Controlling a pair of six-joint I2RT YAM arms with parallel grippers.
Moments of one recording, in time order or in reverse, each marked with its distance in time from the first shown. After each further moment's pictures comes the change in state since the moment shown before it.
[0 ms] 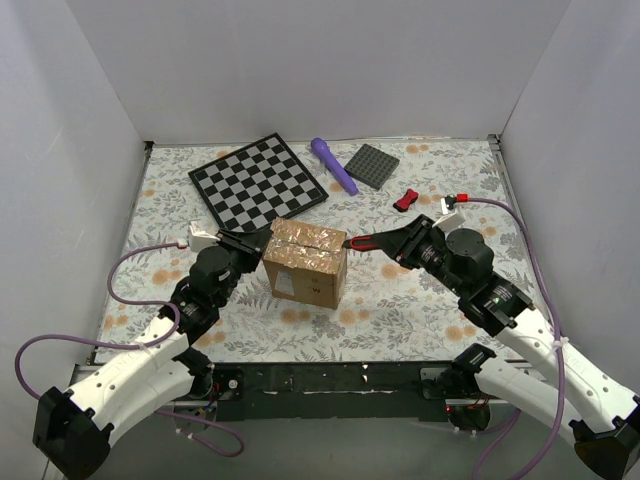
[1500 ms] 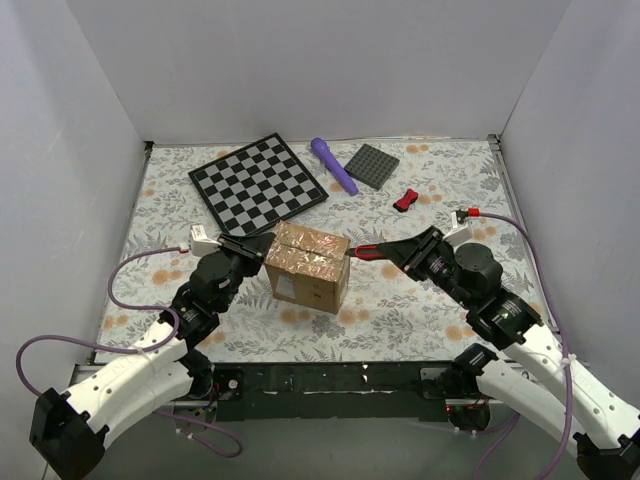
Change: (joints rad) left arm -0.047 -0.037 -0.036 0.031 -0.057 -0.002; right arm -0.006 -0.119 -0.082 -0.016 0.003 0.124
